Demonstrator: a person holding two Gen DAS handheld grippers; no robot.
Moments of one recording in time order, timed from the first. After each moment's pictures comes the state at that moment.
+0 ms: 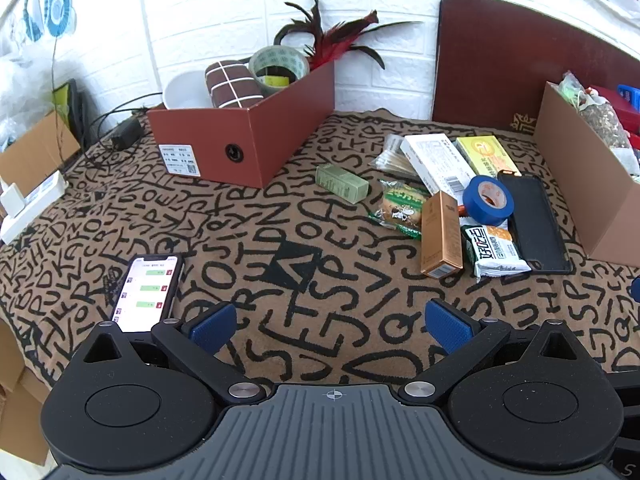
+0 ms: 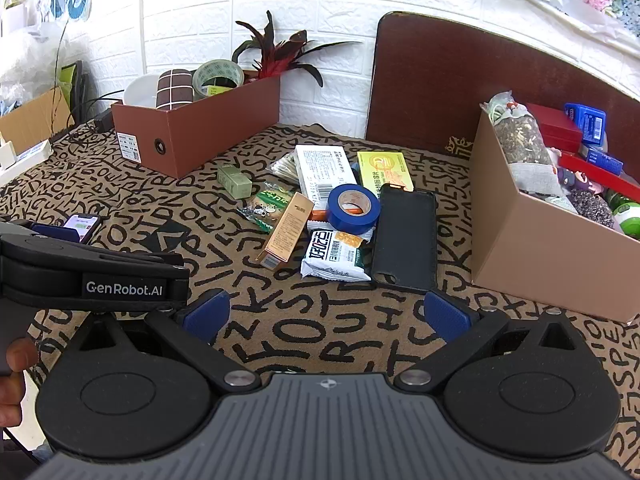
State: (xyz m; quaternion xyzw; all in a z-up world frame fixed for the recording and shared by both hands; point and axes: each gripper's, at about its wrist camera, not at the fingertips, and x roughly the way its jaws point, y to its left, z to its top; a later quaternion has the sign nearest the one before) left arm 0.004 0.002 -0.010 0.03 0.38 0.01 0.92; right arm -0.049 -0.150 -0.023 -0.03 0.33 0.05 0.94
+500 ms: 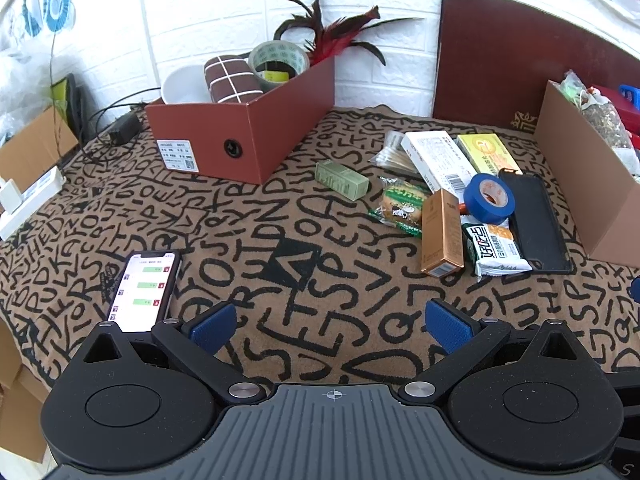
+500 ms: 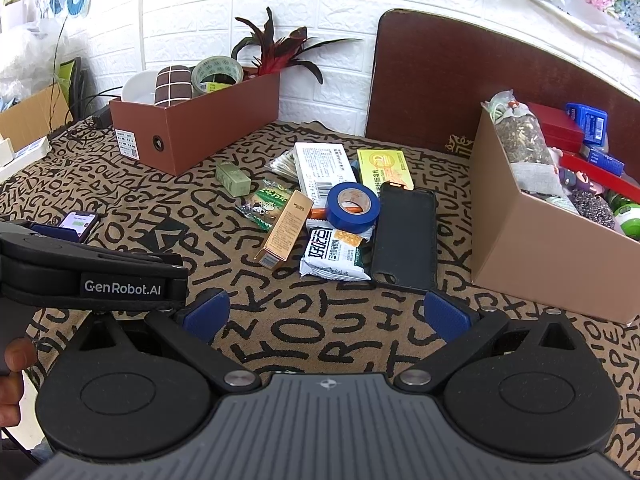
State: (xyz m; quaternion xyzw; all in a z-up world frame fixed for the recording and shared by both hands) left arm 0.004 0.001 -0.013 0.03 0.38 0.01 0.92; right arm -0.044 -0.150 -0.029 -0.03 0.33 0.05 0.94
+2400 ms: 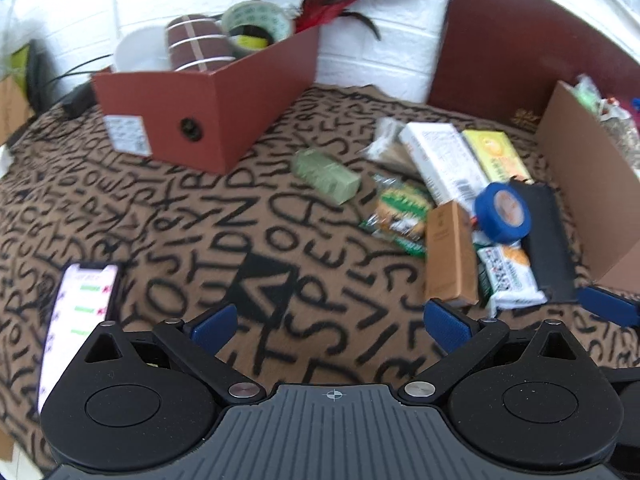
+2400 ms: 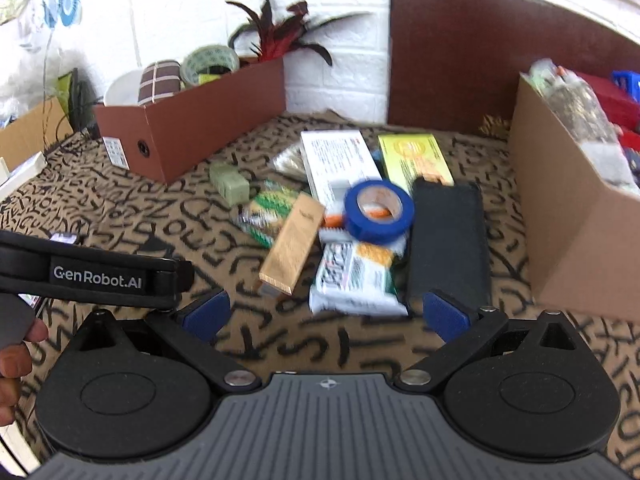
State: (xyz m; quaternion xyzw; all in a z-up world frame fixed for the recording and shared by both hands) left arm 0.079 0.020 -0.034 -0.02 0.43 -0.06 0.90; right arm 0.022 -0.148 -0.061 -0.01 0.33 0.09 0.94
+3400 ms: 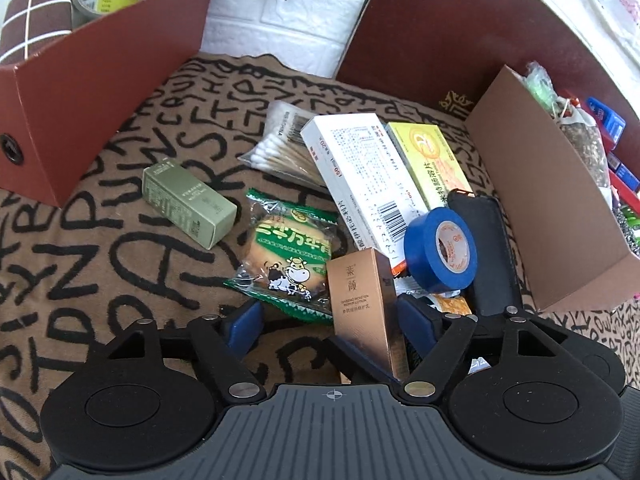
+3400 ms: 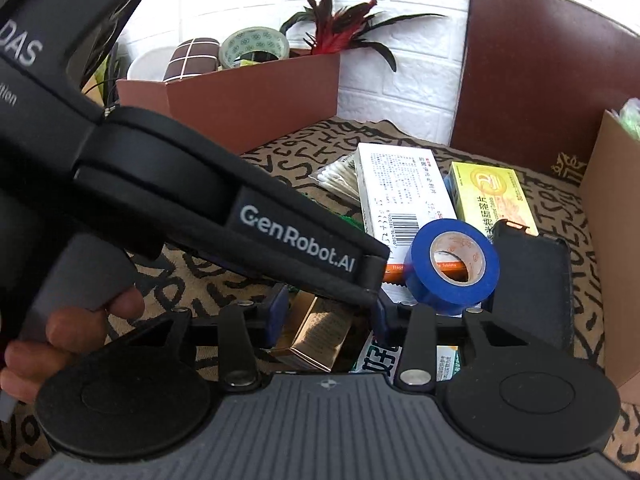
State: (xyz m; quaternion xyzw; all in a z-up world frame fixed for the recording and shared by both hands) left arm 0.168 -0.010 -0.067 -0.08 0.47 -0.21 0.85; right arm 0.076 -0.120 -0.088 -0.04 0.32 0.15 0.93
